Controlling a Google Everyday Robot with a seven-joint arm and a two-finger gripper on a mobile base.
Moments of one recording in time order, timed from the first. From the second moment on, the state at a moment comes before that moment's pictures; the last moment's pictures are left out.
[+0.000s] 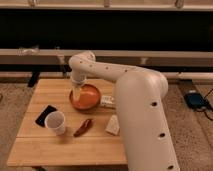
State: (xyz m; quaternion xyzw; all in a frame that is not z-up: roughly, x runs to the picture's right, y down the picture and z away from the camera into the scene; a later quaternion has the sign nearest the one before) arm -0.189 0.007 0.881 -0.26 -0.20 -0.07 0.94
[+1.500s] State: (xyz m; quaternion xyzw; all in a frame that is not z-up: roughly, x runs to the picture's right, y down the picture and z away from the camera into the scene) arm -0.025 0.128 0.787 -0.32 -0.13 -0.20 0.92
